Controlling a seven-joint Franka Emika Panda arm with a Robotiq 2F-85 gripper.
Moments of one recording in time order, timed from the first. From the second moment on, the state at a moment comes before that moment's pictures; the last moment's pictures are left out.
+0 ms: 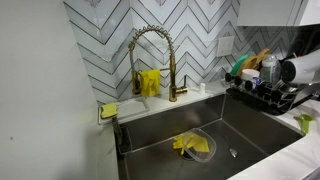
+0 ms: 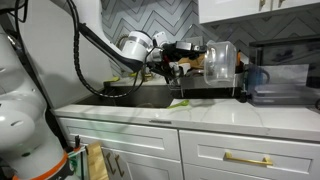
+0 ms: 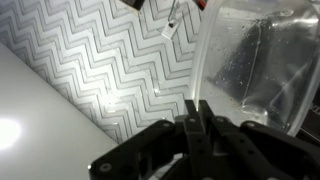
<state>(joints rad) 0.08 -0.07 0.12 -2.30 -1.64 1.60 1.75</state>
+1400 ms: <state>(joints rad) 0.01 -0.21 -0.08 -2.23 -1.07 1.99 1.44</state>
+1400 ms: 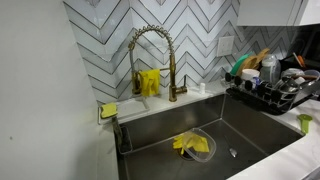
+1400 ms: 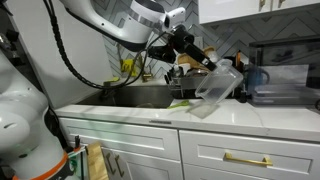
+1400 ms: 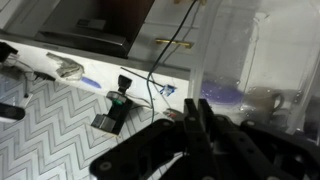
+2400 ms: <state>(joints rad) -0.13 -0.07 -0.18 -2.16 -0.18 2.24 0.74</state>
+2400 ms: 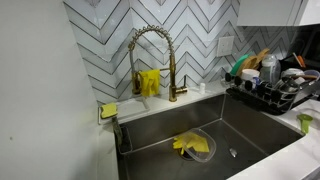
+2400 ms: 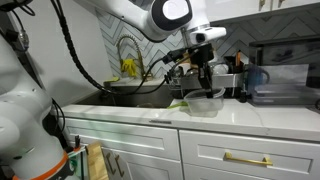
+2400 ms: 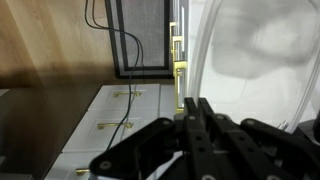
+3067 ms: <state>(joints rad) -0.18 0.04 -0.20 -2.05 -0.11 2.23 0.70</state>
